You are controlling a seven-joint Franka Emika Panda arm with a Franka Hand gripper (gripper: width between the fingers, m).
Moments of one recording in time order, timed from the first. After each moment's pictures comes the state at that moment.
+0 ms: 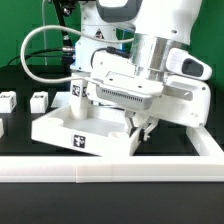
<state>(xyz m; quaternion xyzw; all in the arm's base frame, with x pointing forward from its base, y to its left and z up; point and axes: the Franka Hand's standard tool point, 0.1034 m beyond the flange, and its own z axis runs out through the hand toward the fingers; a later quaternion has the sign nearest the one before) 0.570 0.053 0.019 0.17 0.98 -0.07 0.11</state>
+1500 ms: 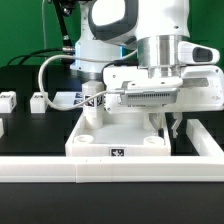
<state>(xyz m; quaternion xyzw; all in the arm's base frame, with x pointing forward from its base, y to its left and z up) 0.564 0.095 0.016 0.07 0.98 0.03 0.17</state>
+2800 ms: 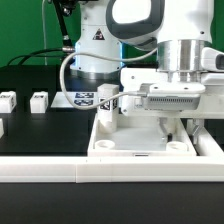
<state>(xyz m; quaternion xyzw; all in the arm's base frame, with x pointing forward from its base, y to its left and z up) 0.577 0.113 0.010 0.04 0.99 -0.01 0.16</state>
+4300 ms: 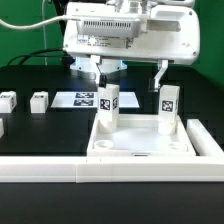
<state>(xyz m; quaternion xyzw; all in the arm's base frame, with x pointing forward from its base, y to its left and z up) 0.591 0.022 0.114 0.14 0.97 -0.03 0.21</state>
